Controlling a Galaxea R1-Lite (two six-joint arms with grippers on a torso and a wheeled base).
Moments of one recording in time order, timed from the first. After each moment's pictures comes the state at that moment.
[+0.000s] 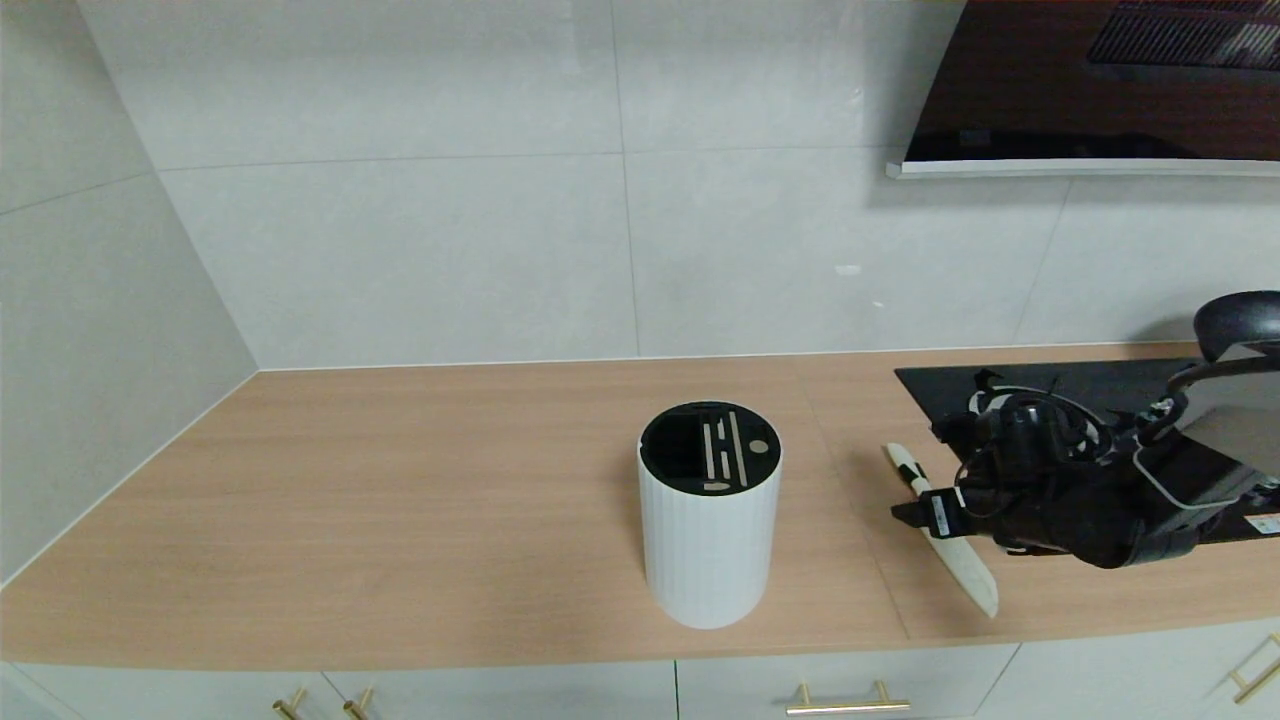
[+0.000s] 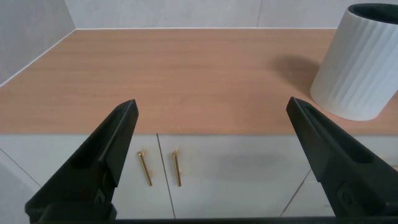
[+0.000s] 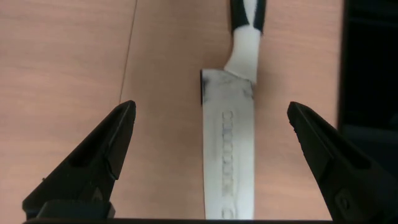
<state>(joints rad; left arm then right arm) 0.00 0.00 0.00 0.00 0.03 -0.01 0.13 2.21 -0.92 -0.60 -0.03 -0.04</state>
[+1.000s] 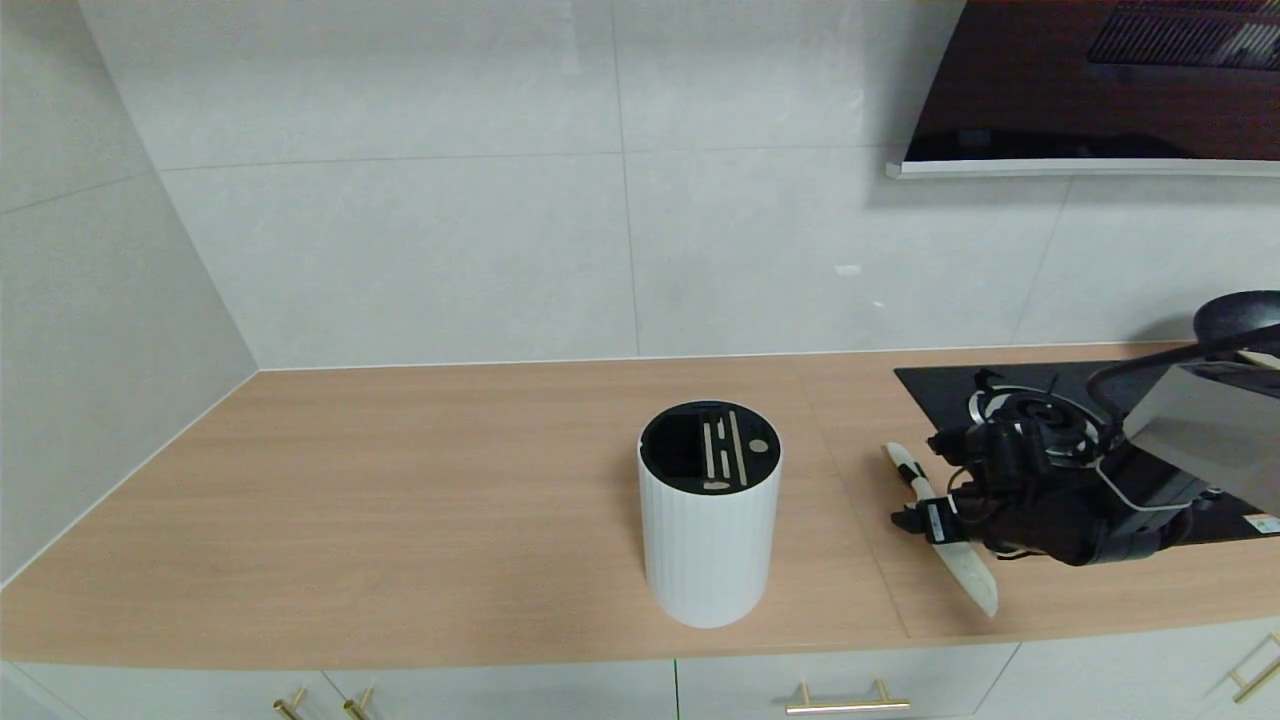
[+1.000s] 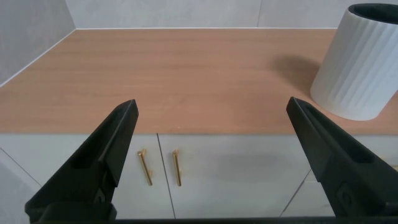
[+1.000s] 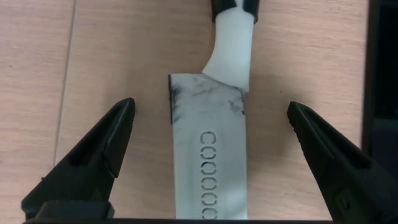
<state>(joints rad) 0.00 0.00 0.00 0.00 0.03 -0.01 0.08 2.36 -1.03 -0.60 -0.02 -0.05</state>
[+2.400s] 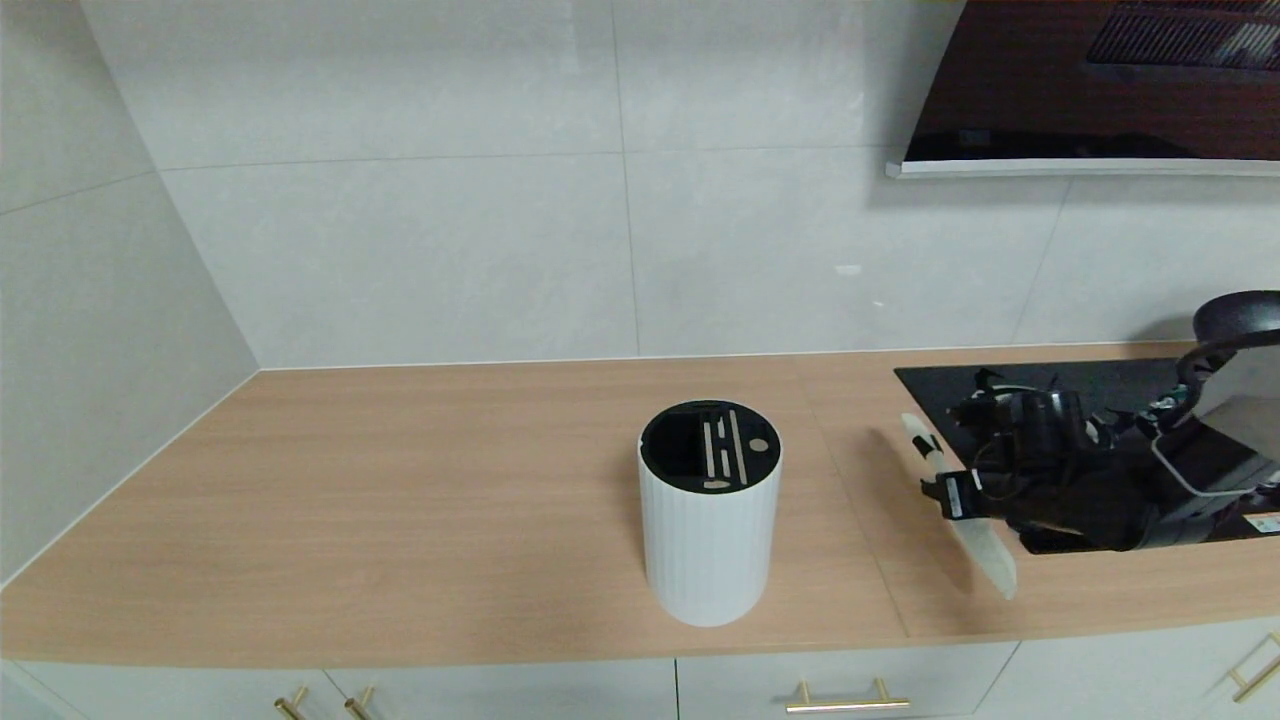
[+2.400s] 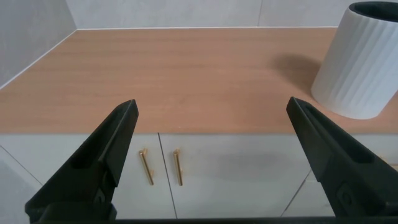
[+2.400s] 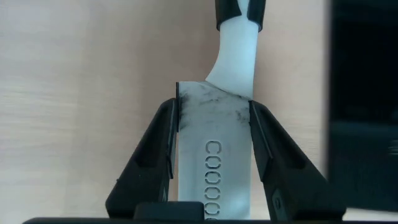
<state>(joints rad) 0.00 0.00 0.00 0.00 0.04 0.00 0.08 2.19 -0.96 -0.59 0.03 -0.05</state>
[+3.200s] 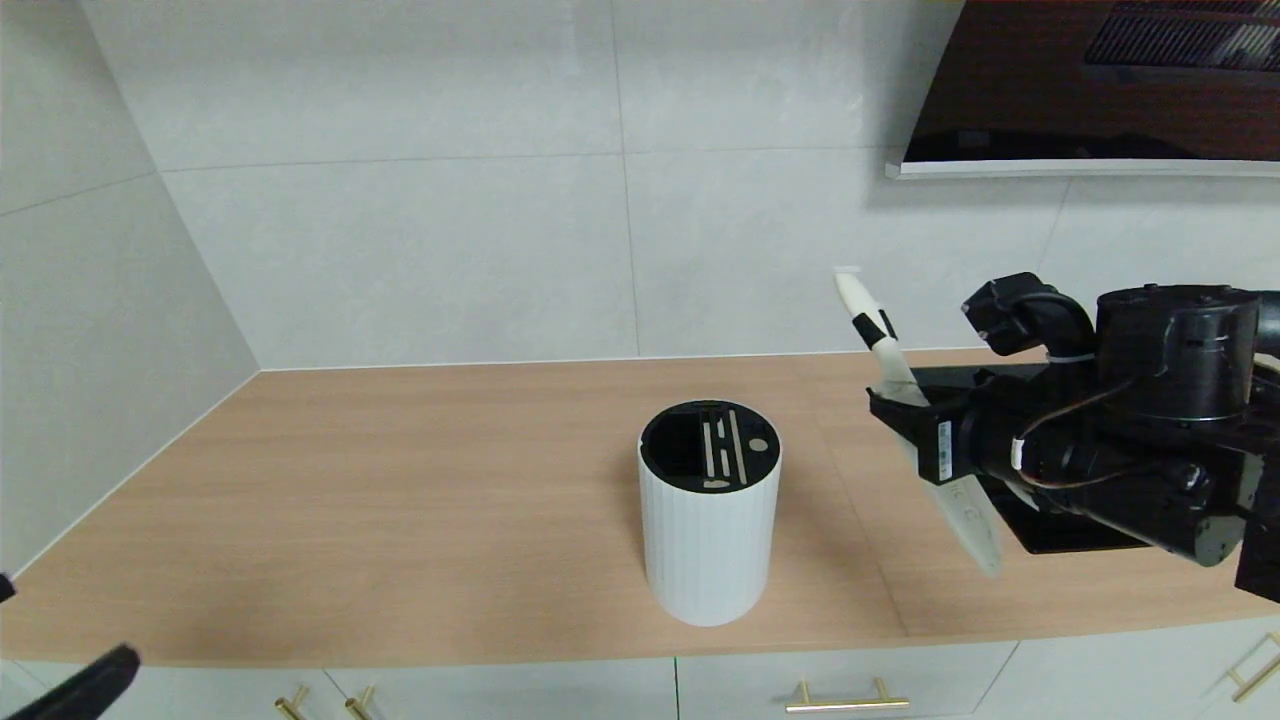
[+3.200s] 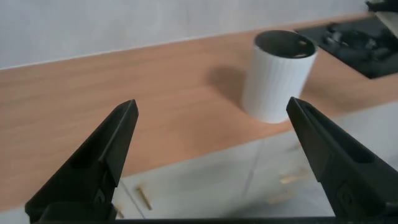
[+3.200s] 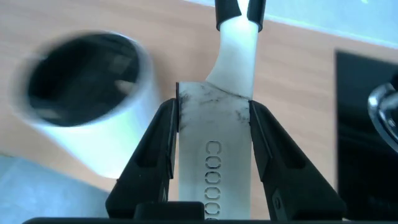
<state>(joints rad) -0.04 0.60 -0.52 0.06 -0.29 0.01 0.55 1.59 -0.76 -0.59 -0.17 0.00</state>
